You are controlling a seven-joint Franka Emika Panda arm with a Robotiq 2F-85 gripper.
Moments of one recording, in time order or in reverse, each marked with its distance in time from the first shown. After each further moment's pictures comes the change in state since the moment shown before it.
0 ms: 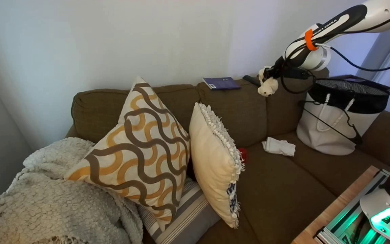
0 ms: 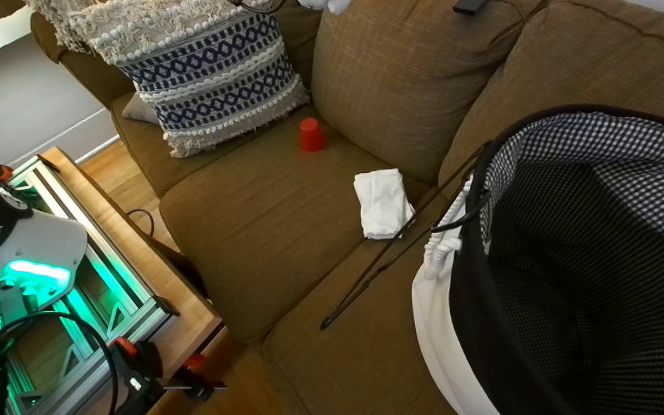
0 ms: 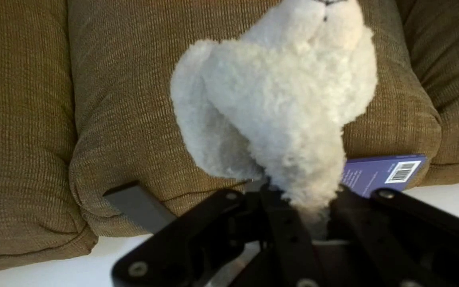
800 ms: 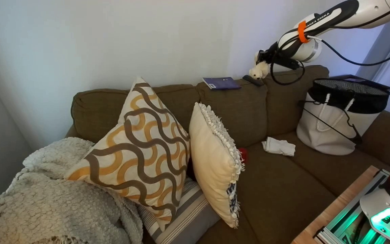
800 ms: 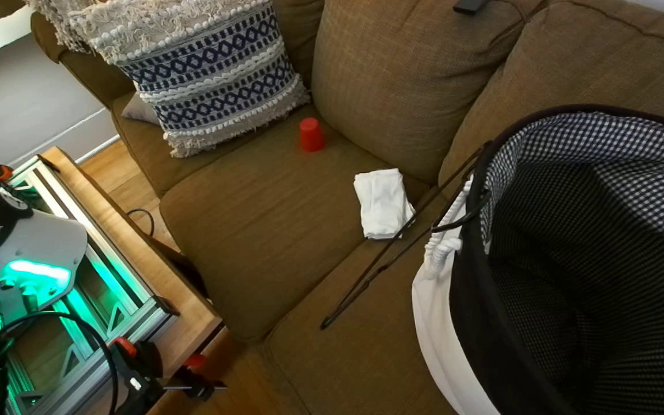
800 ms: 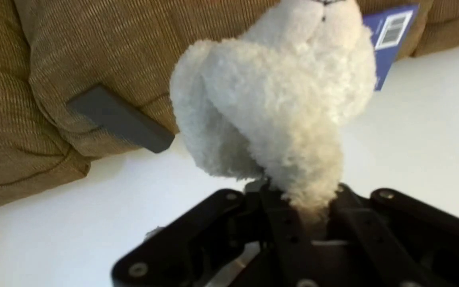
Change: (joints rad) arm 0.124 0.059 -0.089 0.182 0.008 0.105 0.179
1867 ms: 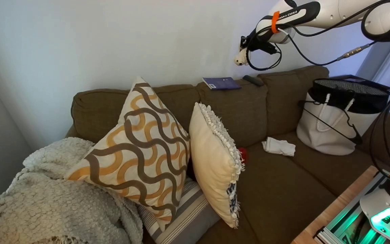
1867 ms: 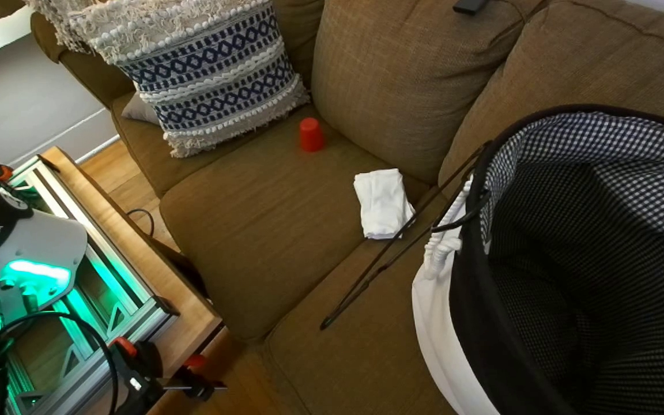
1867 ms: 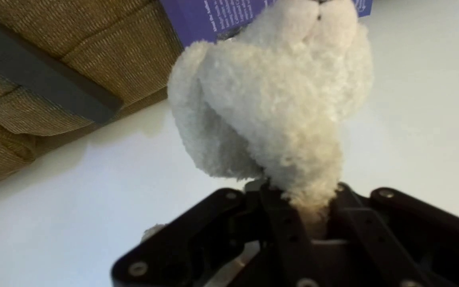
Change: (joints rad) arm 0.365 0.321 -0.363 0.661 -0.031 -0.368 0.241
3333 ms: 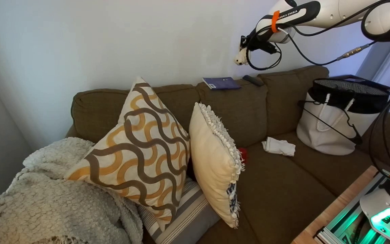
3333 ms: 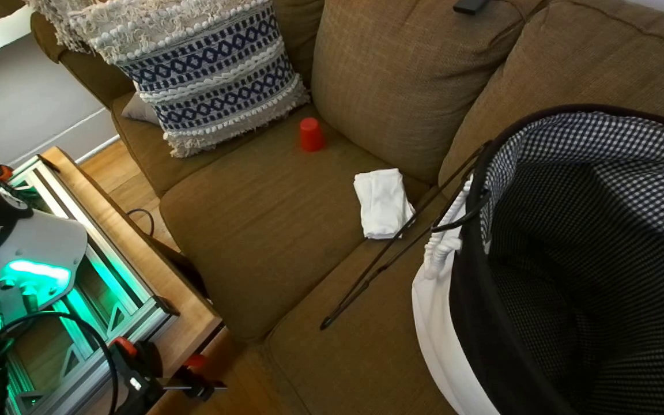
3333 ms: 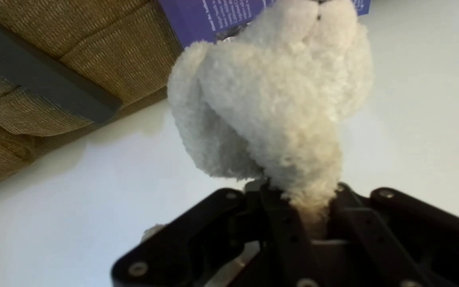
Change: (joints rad) arm 0.000 0.000 0.000 0.004 0.007 -0.003 0.001
